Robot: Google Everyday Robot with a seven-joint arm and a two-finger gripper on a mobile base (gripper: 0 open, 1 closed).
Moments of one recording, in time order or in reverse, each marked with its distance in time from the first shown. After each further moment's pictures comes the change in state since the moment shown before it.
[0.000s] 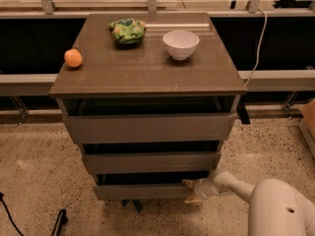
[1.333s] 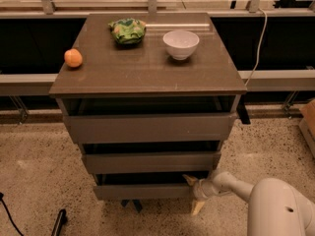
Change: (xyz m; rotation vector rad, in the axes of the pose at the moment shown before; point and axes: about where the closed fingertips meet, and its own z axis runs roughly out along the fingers) arm -0.001 0.000 -0.001 0.000 0.000 0.000
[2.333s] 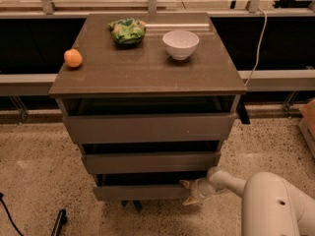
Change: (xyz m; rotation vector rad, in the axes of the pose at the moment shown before) arm -0.012 0.007 0.009 -0.071 0.015 -0.034
